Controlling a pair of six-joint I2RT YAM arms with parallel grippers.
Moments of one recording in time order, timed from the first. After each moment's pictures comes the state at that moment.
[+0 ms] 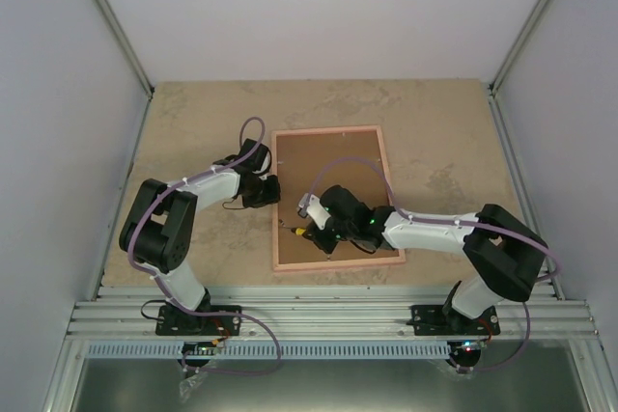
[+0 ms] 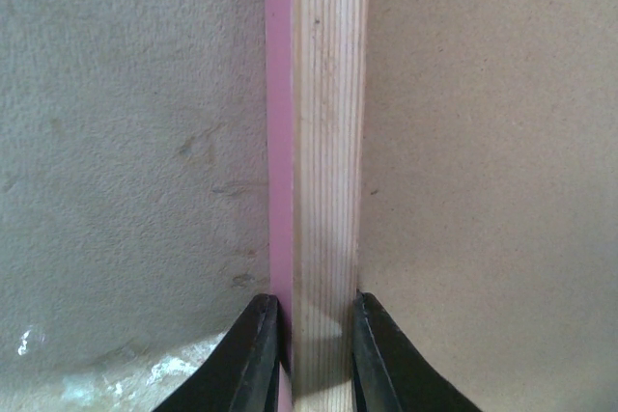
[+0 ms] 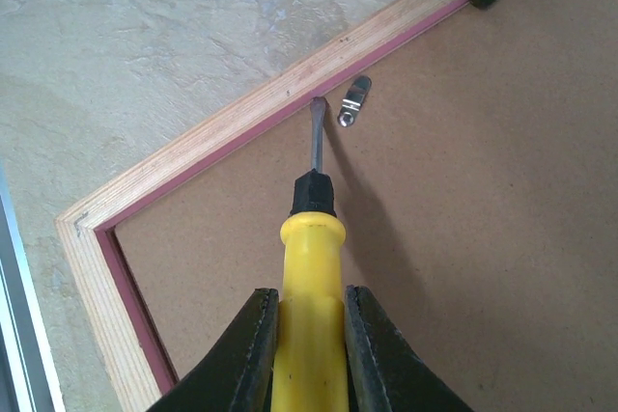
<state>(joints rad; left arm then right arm) -0.38 1.70 0.93 -0.41 0.23 -0.53 0.99 1.58 0.80 -0.05 -0.16 0.01</state>
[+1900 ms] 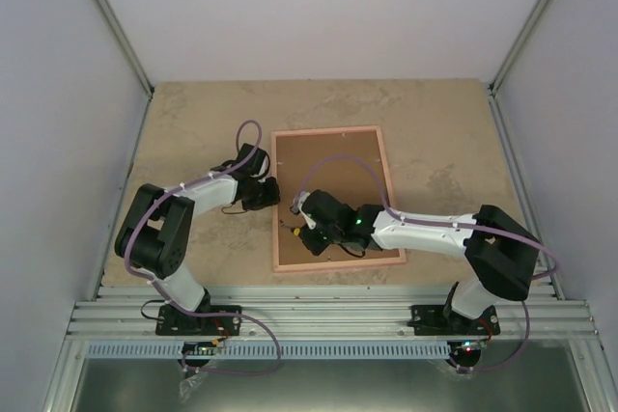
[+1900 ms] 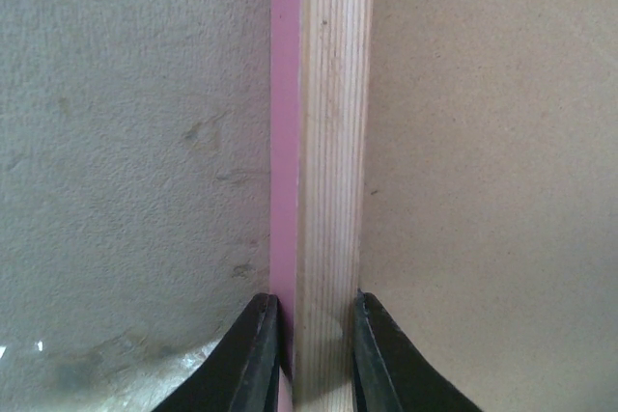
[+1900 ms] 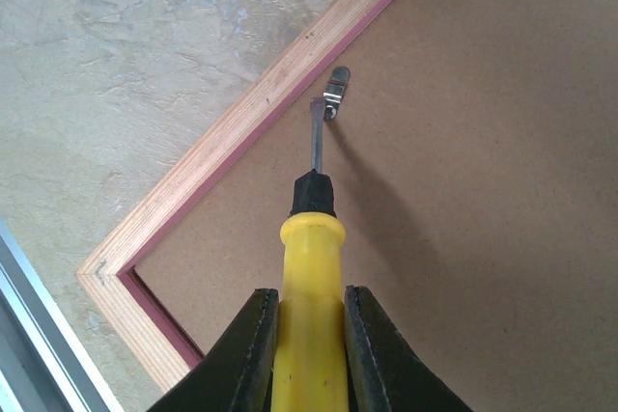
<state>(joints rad) -0.38 1.66 0.86 -0.33 0.23 -0.57 1.10 1.60 0.96 -0.27 0.03 0.28</state>
